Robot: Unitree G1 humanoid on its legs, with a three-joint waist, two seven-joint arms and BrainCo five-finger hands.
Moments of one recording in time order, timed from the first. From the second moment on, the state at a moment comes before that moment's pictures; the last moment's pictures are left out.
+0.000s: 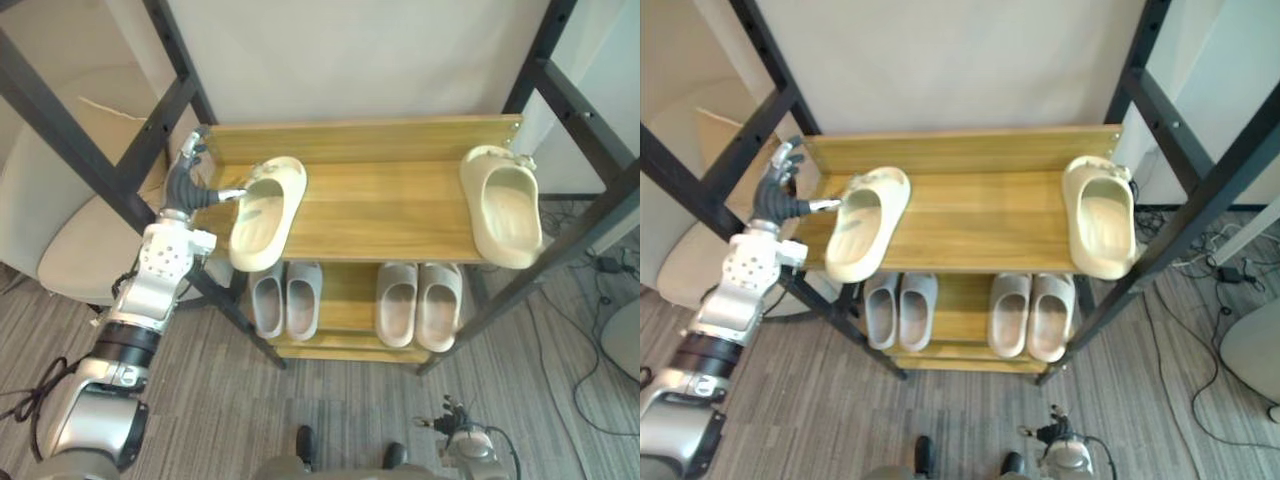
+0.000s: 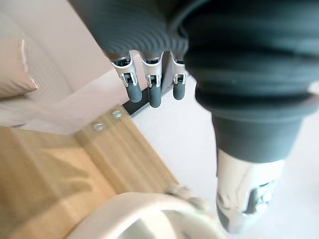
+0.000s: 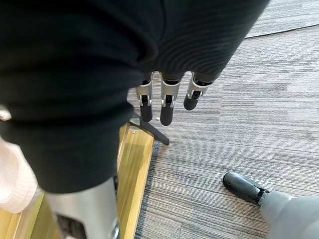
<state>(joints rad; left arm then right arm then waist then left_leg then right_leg) -0.54 0.61 -0.15 0.28 -0.05 -0.12 0.23 0.01 -0.15 -0.11 0.94 -0.20 0.01 -0.13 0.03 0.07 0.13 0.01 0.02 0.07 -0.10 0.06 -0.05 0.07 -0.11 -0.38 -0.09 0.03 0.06</state>
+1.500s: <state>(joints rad) -0.67 0.62 -0.13 0.37 0.12 -0.09 0.21 0.00 -0.15 -0.11 0.96 -0.20 0.01 -0.13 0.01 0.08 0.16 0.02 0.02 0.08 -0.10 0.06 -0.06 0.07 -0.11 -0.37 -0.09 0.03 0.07</state>
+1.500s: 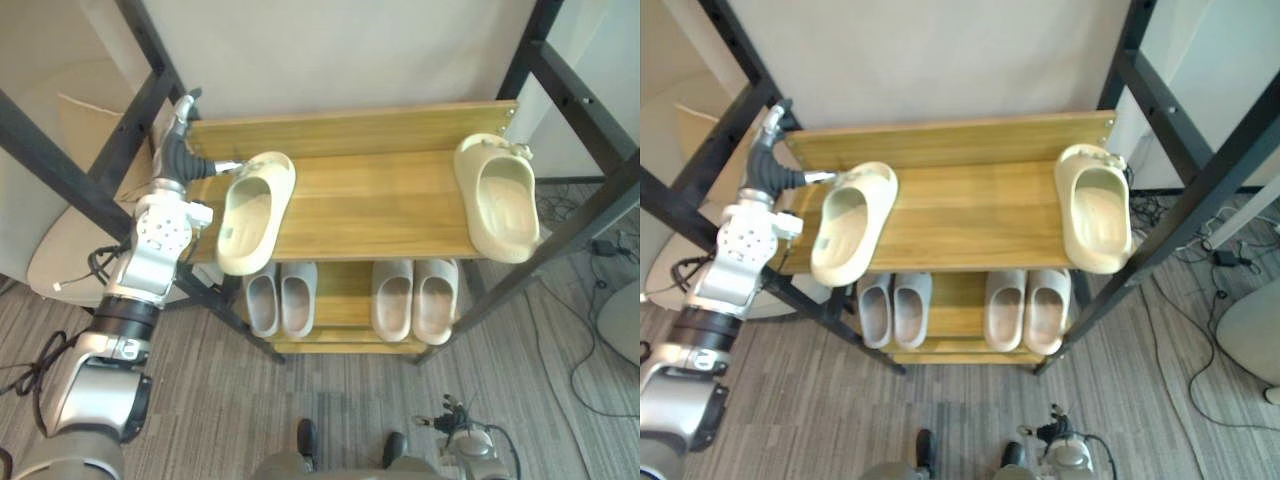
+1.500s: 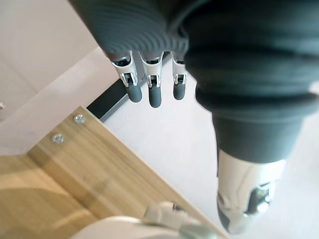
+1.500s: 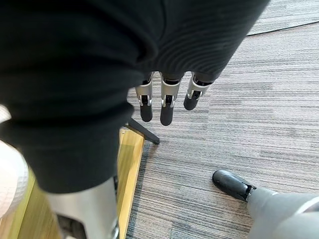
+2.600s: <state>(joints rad) -0.62 0.62 -0.11 0.32 0.19 -0.08 0.19 -0.01 -0.16 -0.11 0.92 -0.20 0.01 -0.12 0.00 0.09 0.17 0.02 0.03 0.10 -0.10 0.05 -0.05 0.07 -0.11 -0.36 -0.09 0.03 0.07</state>
